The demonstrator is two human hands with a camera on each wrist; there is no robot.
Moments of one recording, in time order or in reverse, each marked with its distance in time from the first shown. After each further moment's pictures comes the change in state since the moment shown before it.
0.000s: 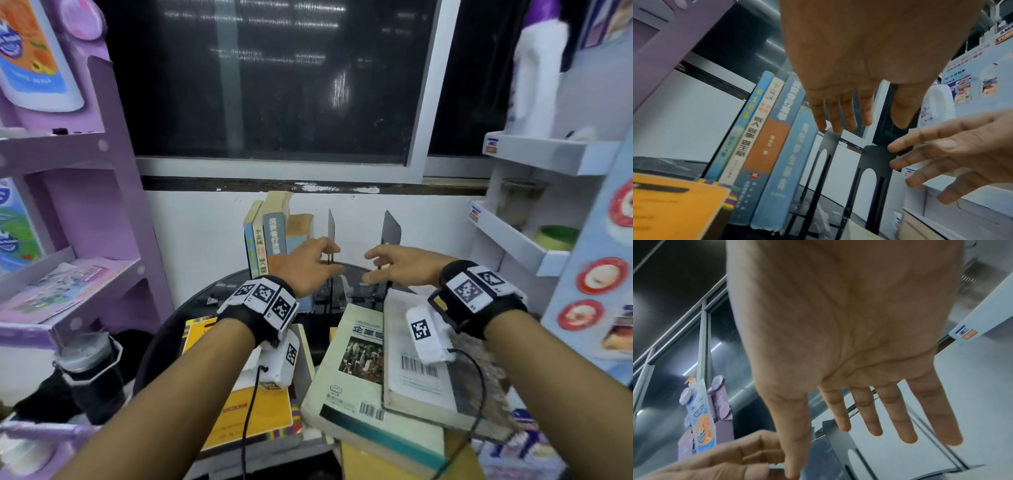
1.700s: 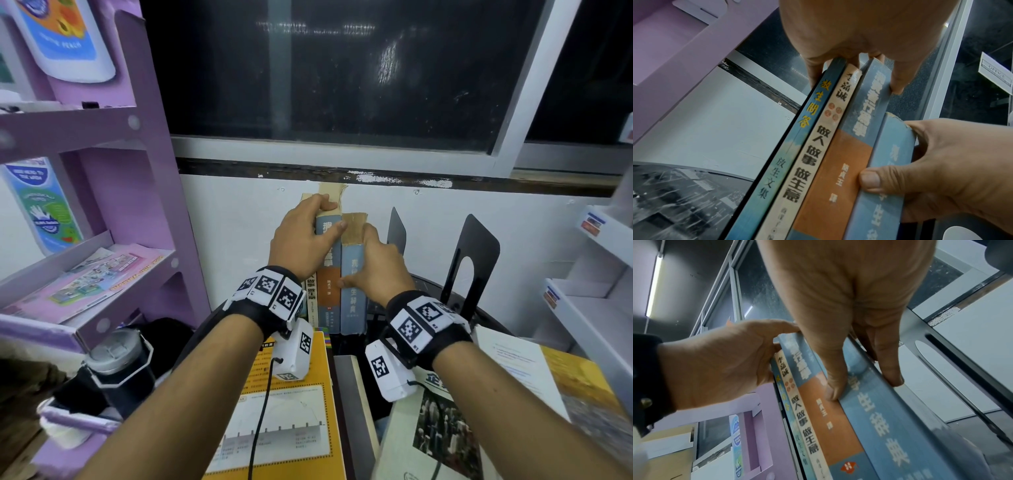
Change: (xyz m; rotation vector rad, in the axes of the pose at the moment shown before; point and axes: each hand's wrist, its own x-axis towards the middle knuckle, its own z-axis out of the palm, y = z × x) left_hand 0.065 -0.102 -0.050 0.007 0.539 0.081; right_hand 0.134 -0.086 0.080 0.098 0.418 -0.109
